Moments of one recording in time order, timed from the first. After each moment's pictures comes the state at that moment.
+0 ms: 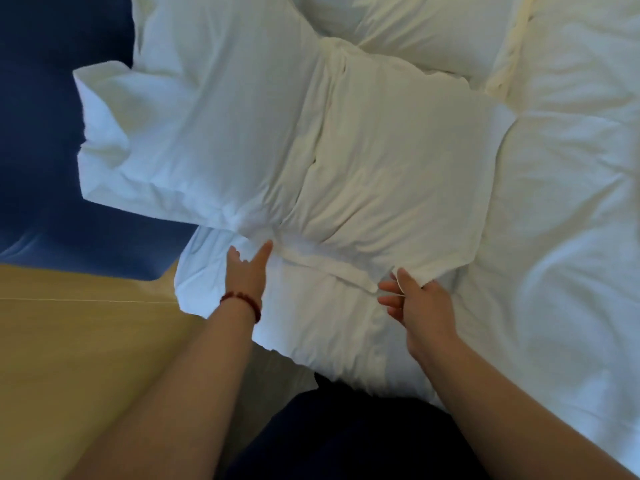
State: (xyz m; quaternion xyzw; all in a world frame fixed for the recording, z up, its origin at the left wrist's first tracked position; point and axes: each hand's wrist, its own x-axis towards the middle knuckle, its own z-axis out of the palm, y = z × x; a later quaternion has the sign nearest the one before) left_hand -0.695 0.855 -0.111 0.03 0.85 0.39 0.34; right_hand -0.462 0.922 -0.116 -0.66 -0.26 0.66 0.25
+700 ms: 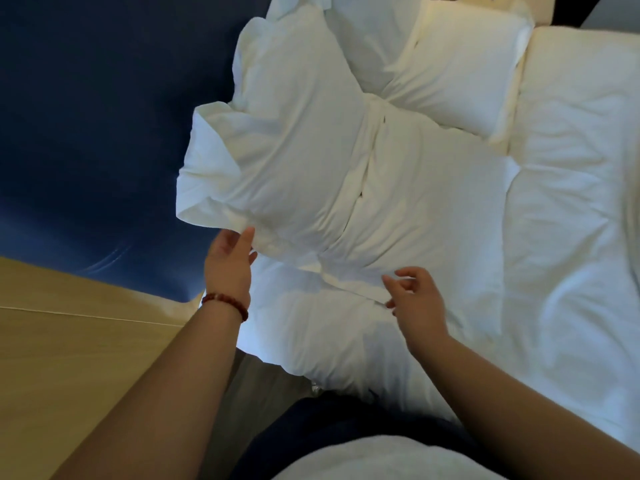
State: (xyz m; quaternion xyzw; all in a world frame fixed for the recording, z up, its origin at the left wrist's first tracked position) left_hand -0.792 0.829 -0.049 0.07 0.76 0.58 0.29; right_hand -0.546 0.900 -0.078 -0.65 -0.49 0.52 0.25
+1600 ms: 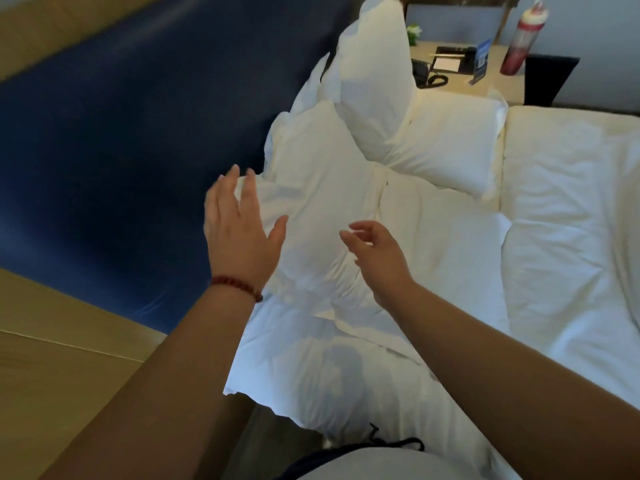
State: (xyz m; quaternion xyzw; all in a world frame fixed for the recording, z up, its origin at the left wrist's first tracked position) left_hand -0.812 0.869 0.073 0.49 0.82 0.24 -0.16; right_hand -0.645 0.963 0.014 -0.47 -0.55 0.61 0.32
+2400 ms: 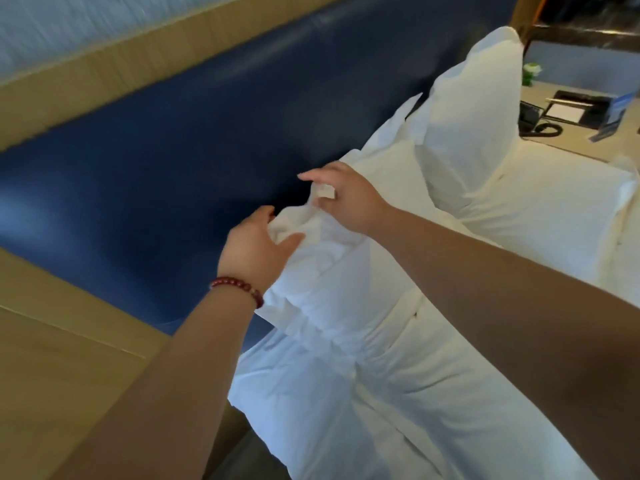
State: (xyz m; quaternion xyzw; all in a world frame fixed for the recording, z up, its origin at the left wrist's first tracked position) left_hand -0.858 0.899 0.101 0.28 0.92 0.28 0.06; right_hand -0.811 1.091 0.078 -0.10 -0.90 0.37 0.20
